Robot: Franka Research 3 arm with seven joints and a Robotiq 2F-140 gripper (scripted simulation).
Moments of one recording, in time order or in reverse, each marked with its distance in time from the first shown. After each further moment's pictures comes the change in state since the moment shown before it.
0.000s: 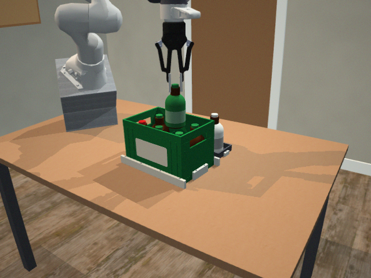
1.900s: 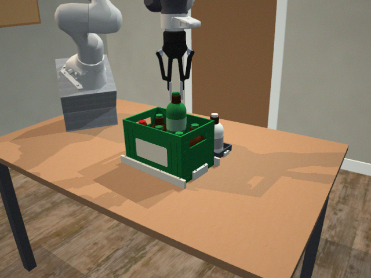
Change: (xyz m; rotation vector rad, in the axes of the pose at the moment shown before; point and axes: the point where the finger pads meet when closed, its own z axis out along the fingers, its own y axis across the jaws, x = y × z) arm 0.002 -0.002 0.029 0.004 0.004 0.003
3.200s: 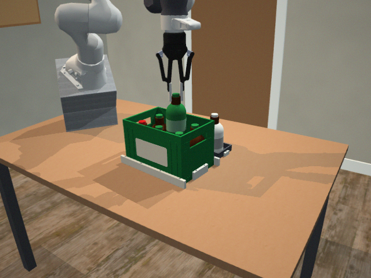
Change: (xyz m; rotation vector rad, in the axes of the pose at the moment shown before) arm -0.001 0.000 0.004 -0.002 -0.002 -0.001
